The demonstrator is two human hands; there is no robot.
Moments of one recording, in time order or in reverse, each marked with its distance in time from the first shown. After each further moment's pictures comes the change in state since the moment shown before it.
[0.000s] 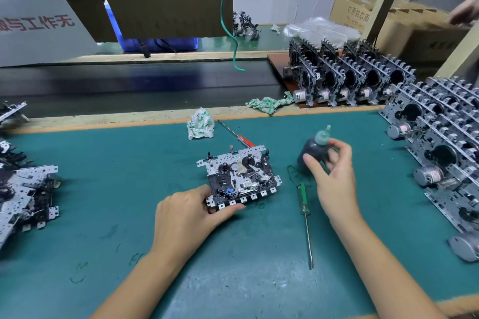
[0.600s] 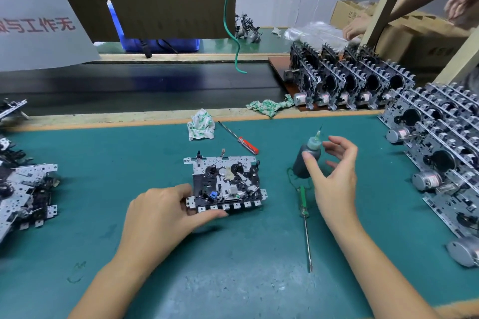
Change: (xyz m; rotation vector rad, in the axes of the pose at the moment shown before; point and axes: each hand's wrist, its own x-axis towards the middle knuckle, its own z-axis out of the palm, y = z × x) left_hand 0.002 -0.008 -0.041 0.047 -0.149 -0.113; right_hand -0.001 -0.003 0.003 -0.204 0.160 -0.095
